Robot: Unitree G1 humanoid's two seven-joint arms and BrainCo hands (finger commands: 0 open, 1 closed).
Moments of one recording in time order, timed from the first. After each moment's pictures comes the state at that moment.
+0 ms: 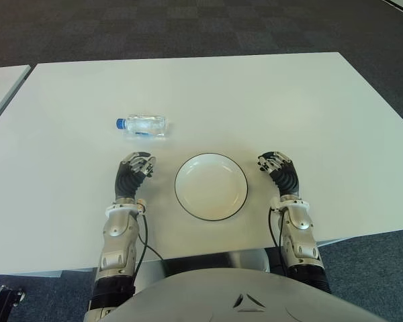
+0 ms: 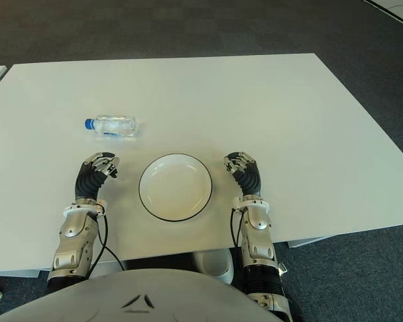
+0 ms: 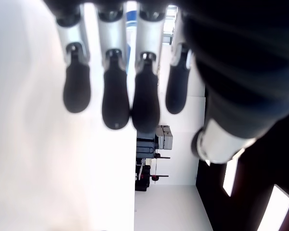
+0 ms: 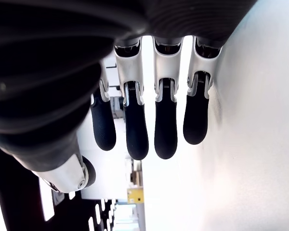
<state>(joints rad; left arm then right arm) 0.25 0.01 0.11 0.04 -0.08 -0.15 0.00 0.13 -0.01 -0.08 0.15 0.02 -0.15 0.01</state>
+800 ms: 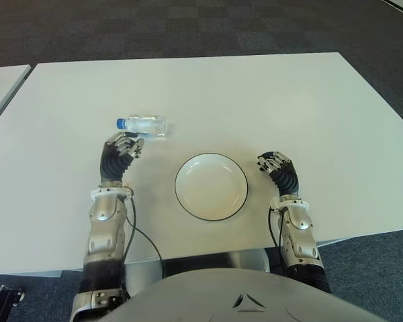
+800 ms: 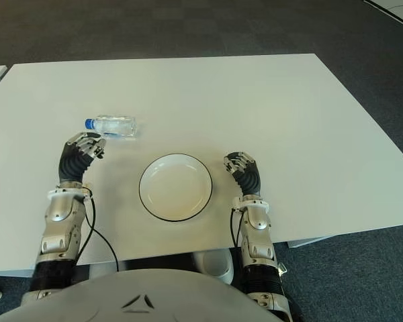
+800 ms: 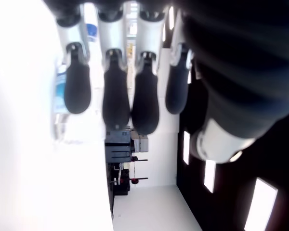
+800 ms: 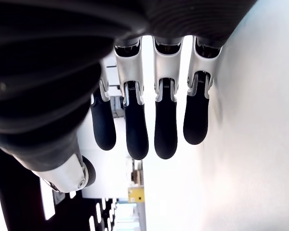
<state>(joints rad) 0.11 0.11 0.18 0.04 -0.01 -0.18 0.04 0.13 -0.01 -0.08 0.16 0.02 -0.15 0.02</state>
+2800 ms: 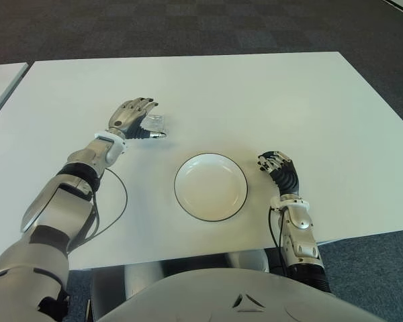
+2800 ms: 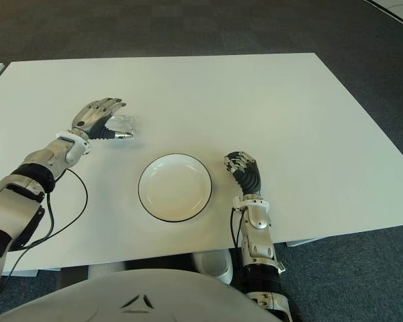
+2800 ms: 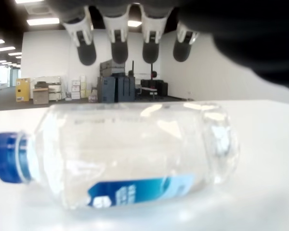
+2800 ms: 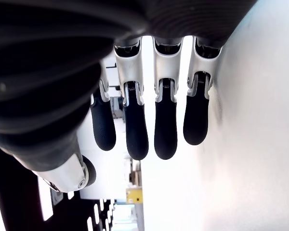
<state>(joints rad) -0.72 0.53 -0.53 1.22 0.91 -0.45 0.50 0.13 -0.01 -0.09 0.15 0.02 -0.15 0.01</state>
